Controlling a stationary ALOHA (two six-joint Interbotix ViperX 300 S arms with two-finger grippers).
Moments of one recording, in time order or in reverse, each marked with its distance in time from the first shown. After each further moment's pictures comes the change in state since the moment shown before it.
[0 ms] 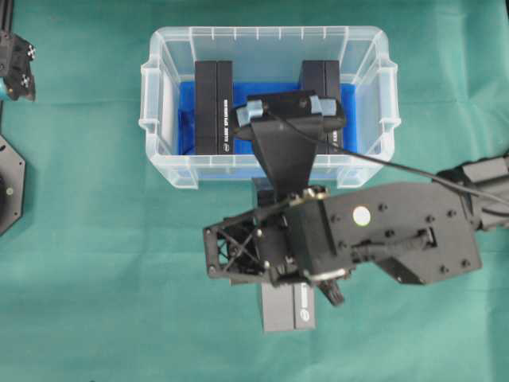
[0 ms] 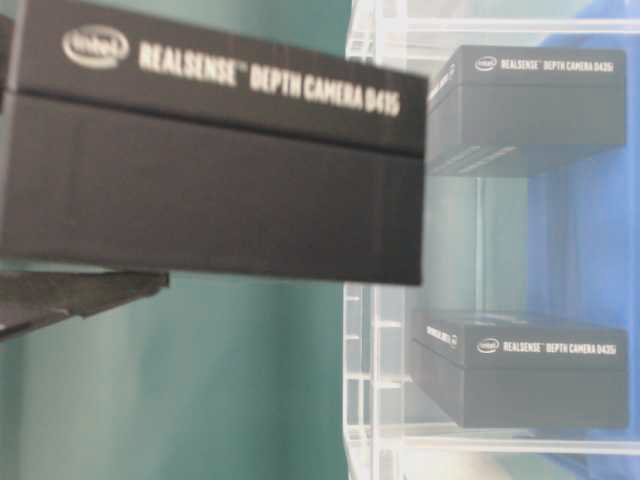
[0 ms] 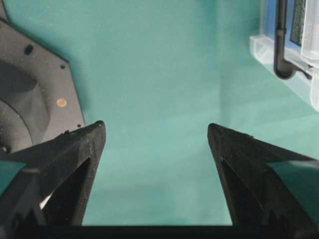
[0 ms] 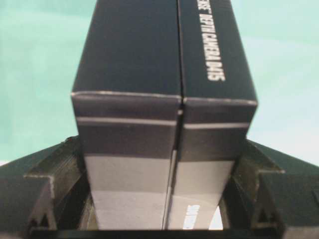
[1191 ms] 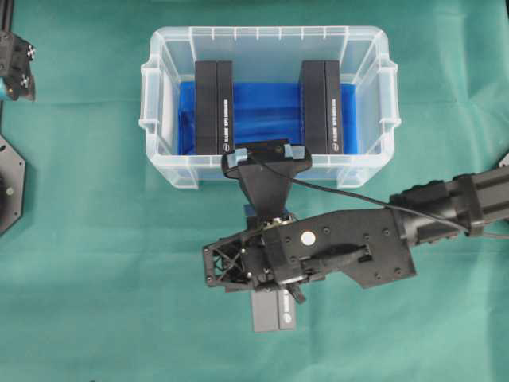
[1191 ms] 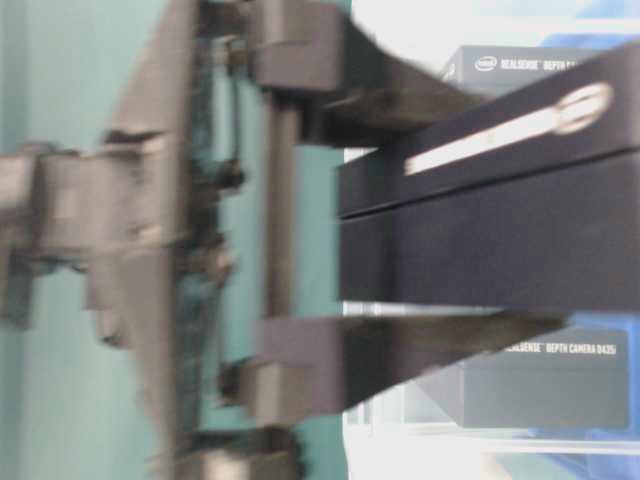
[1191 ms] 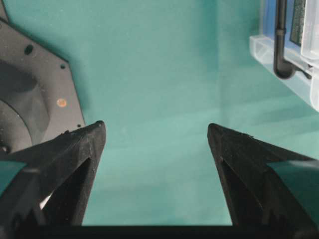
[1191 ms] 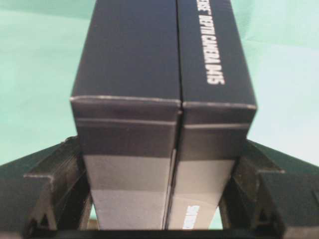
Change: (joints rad) left arm 0.000 -0.002 0.000 0.000 -0.002 0.000; right arm -0.005 0.040 0.350 0.048 -0.379 0.023
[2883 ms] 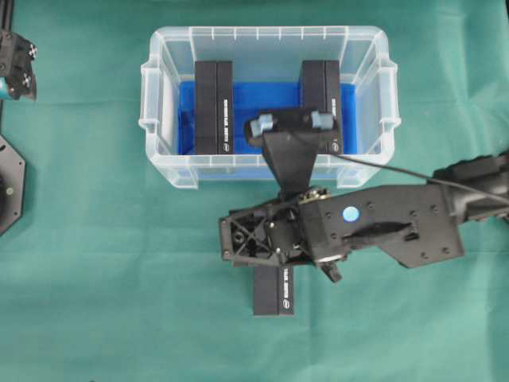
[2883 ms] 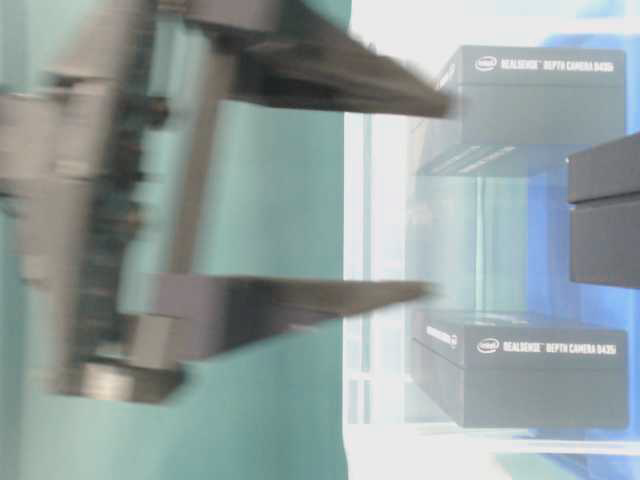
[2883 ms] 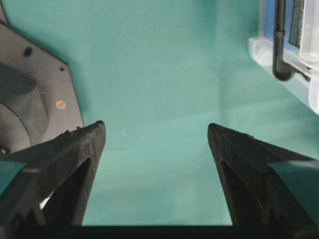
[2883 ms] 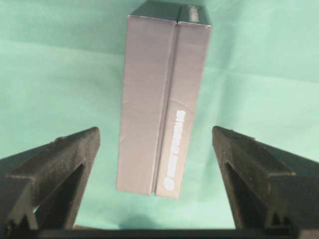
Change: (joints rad) left arm 0.000 0.003 0.000 0.005 -0.008 0.002; right arm -0.020 -0.123 0.028 -0.097 0.046 -0.003
